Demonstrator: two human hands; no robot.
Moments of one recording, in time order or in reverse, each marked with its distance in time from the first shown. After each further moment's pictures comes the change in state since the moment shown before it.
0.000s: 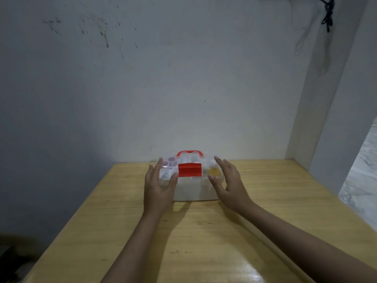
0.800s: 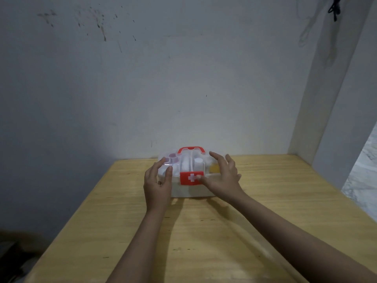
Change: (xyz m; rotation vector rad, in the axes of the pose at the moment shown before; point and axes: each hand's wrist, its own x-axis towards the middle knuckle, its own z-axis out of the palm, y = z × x) left_hand 0.003 -0.009 0.007 -0.137 0.129 0.010; right_hand 0.010 -0.032 0.017 -0.022 0.004 0.283
